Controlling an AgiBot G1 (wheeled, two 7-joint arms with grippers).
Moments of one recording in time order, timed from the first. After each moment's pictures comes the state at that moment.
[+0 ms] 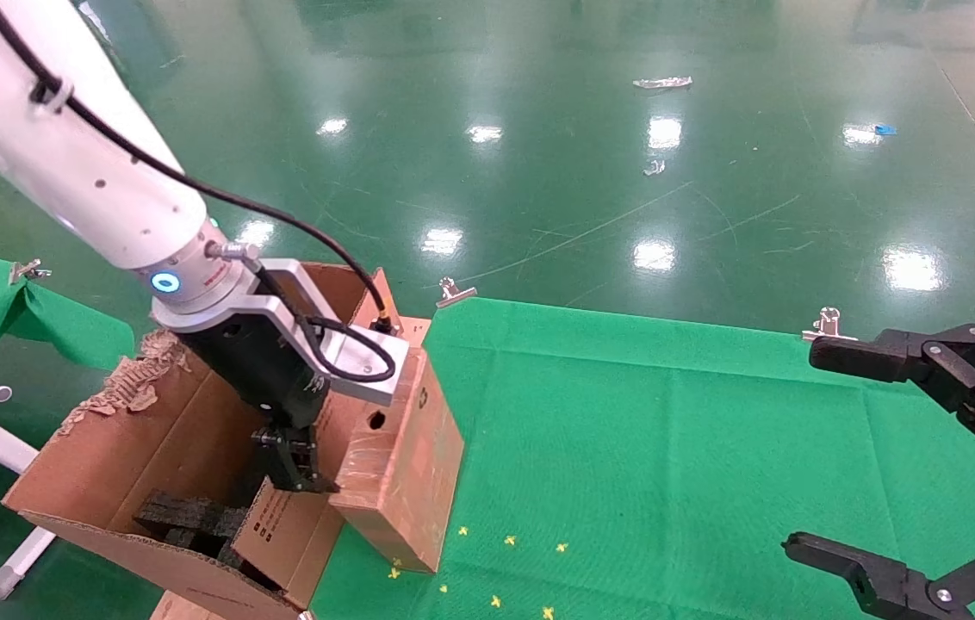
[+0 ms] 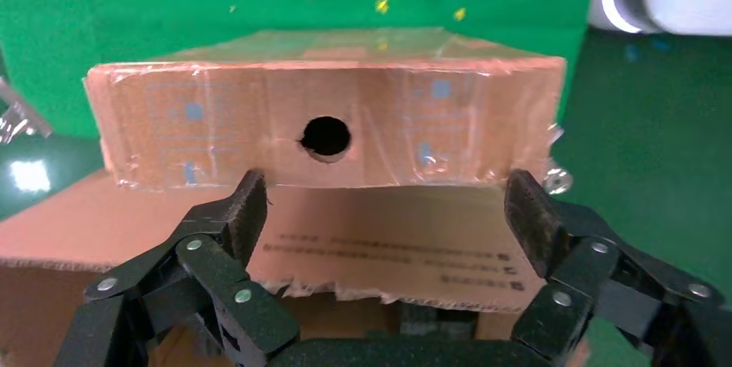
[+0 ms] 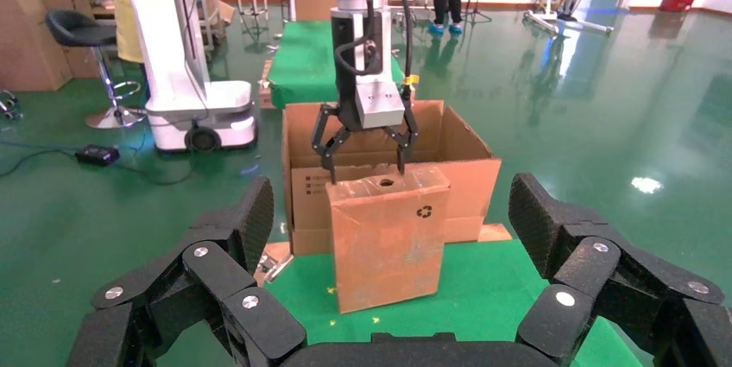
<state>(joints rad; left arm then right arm) -2.12 0.87 1.53 -1.11 1.45 1.59 -0.45 1.08 -0.61 -0.28 1.28 -0.73 -1.49 0.19</state>
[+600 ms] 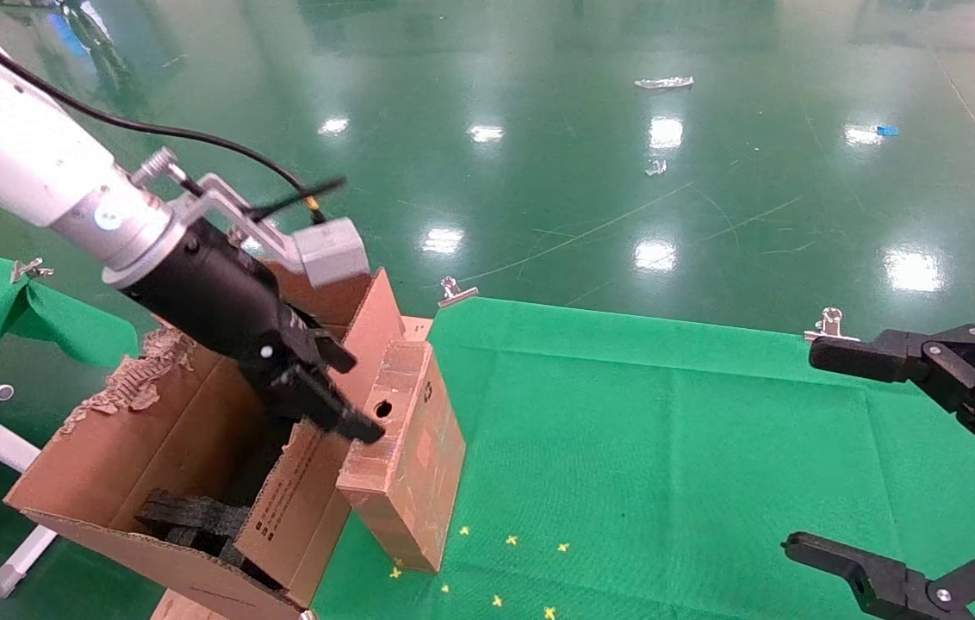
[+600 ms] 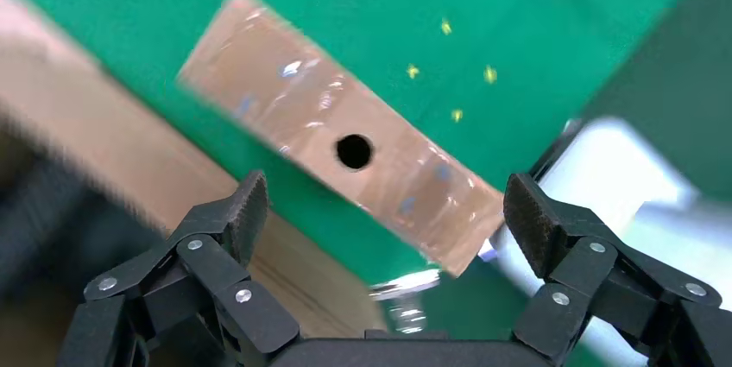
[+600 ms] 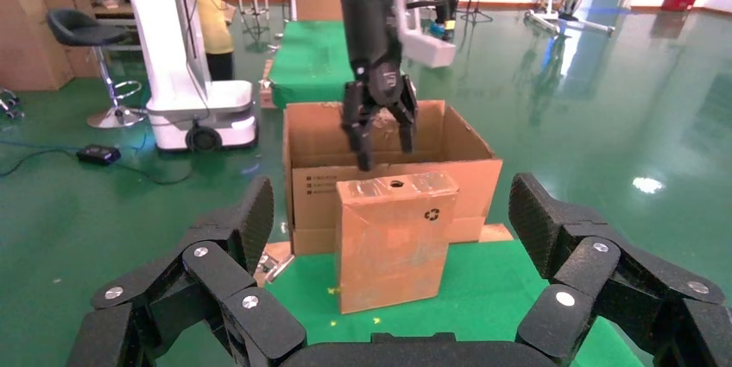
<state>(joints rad) -2.17 0.85 1.67 -0.71 1.12 1.58 -0.70 1.08 -0.61 -0.29 1.28 -0.73 -1.49 0.18</state>
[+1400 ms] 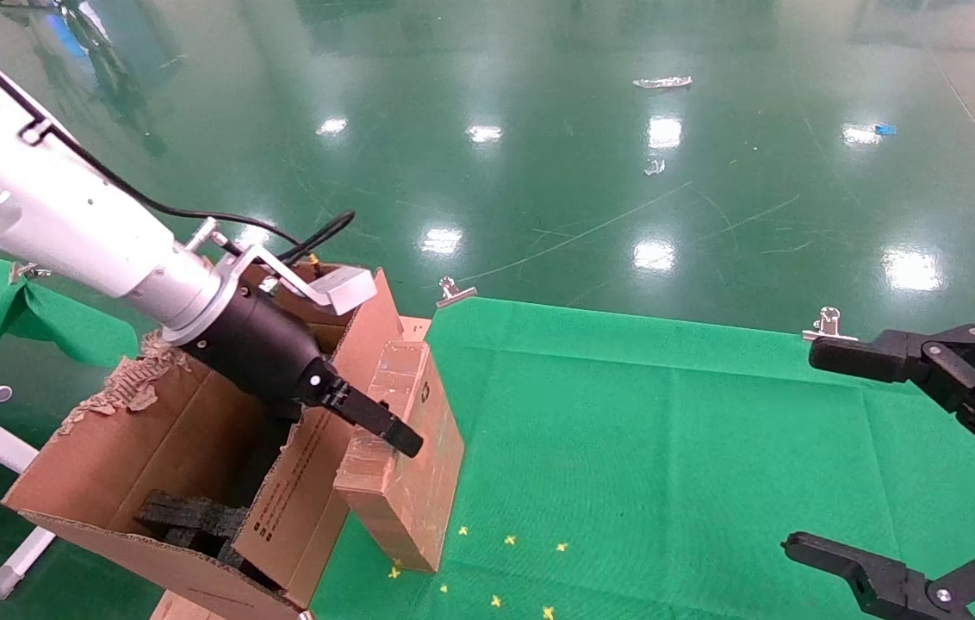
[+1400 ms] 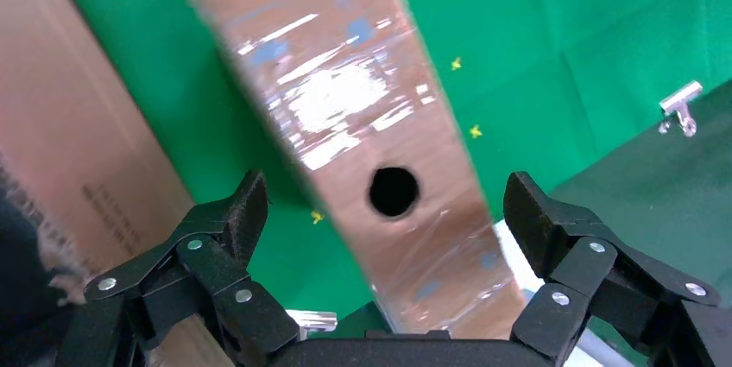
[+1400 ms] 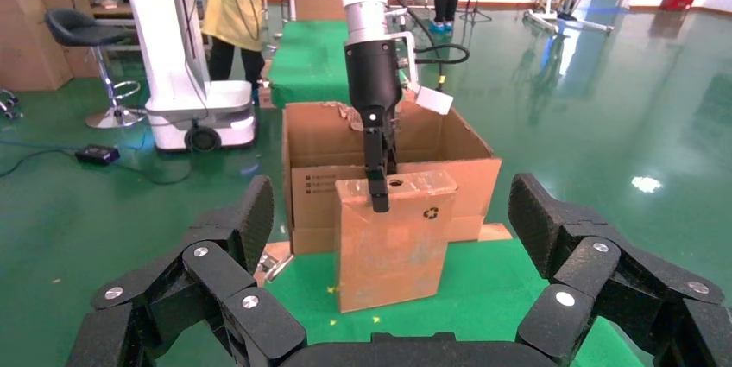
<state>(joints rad) -2.02 0.90 1.72 -0.52 1.00 1.51 -0.96 1.08 -0.61 -0.29 1.28 -0.73 -1.49 0.18</state>
